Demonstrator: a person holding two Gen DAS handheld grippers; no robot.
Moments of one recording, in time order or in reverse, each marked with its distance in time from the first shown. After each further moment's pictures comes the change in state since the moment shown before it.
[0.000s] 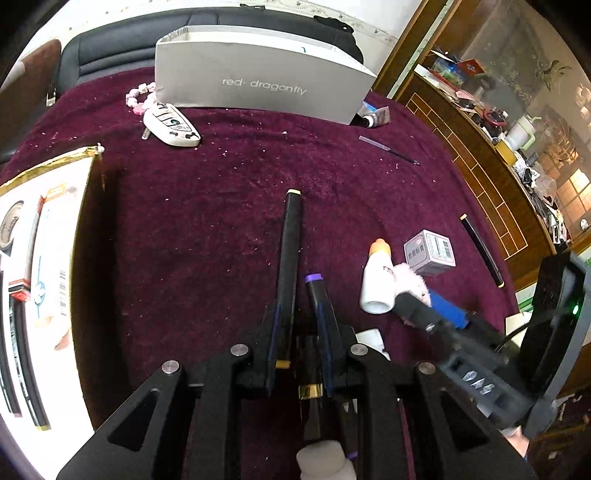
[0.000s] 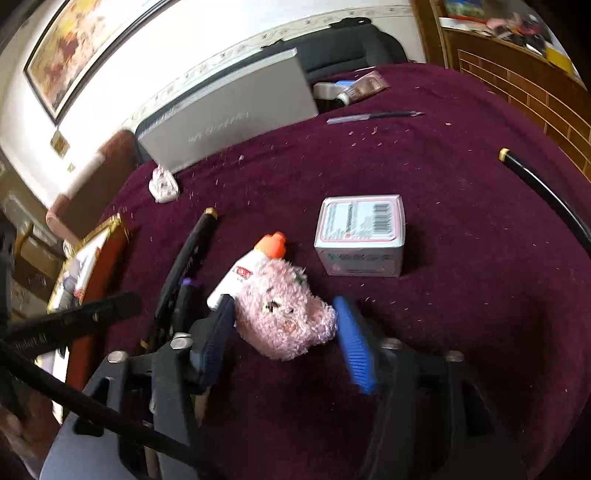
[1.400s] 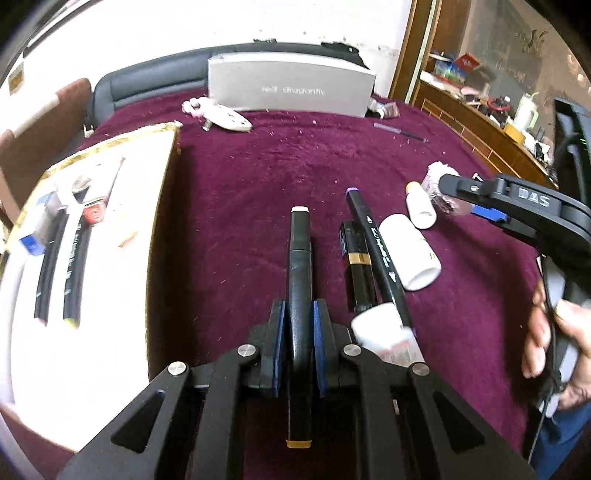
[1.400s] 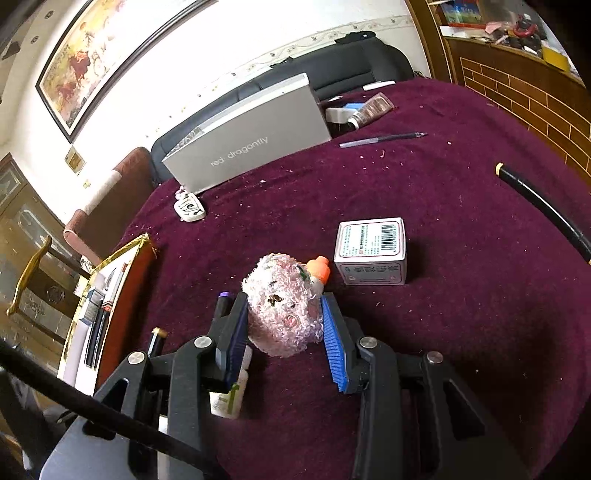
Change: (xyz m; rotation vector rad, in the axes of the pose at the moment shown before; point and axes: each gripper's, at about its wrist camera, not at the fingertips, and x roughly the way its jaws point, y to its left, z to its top) left arm -0.047 0.006 -0.114 0.084 -0.171 0.189; right arm -0.033 0.006 0.000 0.028 -0.085 0.073
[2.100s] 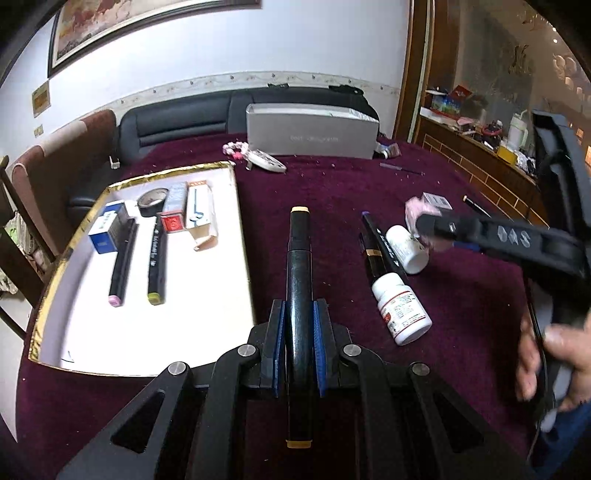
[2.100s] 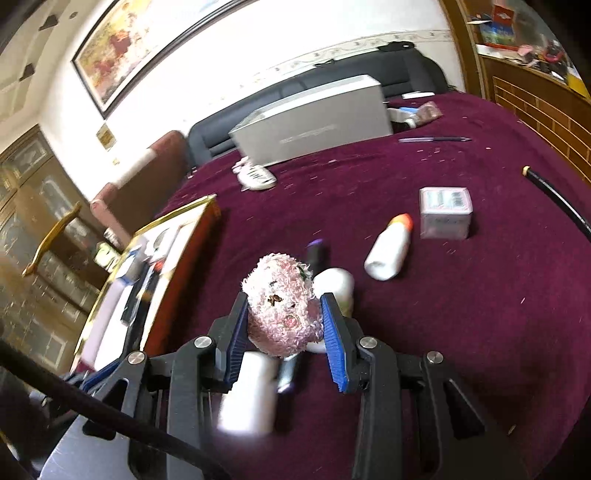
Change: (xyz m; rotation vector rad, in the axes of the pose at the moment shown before) left arm -0.070 0.026 -0.035 0.006 -0.178 0.052; right arm -0.031 0.077 -0.053 -0.112 0.003 0.084
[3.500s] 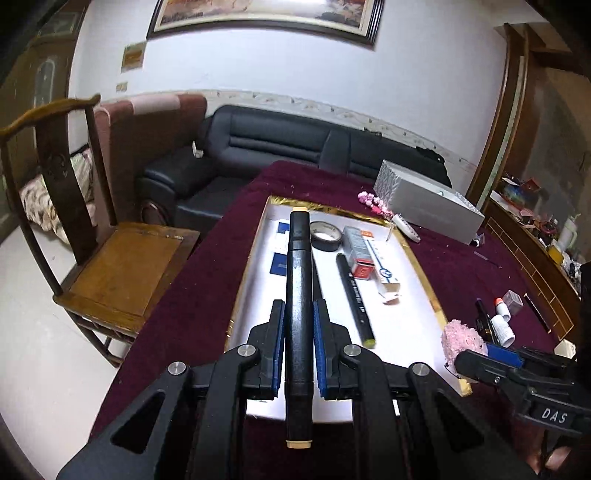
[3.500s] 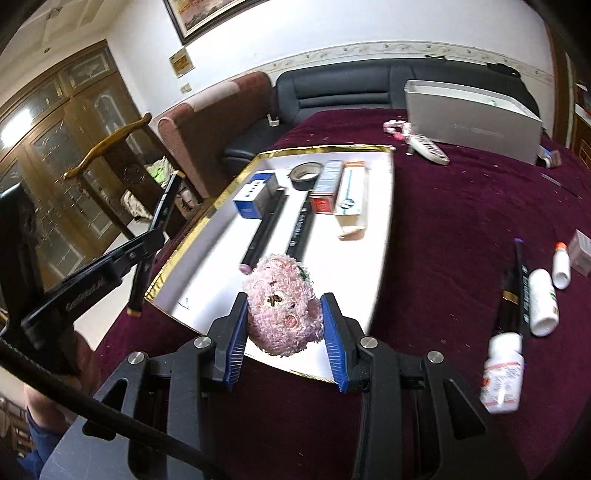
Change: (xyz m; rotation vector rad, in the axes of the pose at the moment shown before) left arm -0.033 0.208 -0.005 -0.299 -0.109 0.110; right arm 0.060 0.188 -0.037 -0.285 0.147 0.124
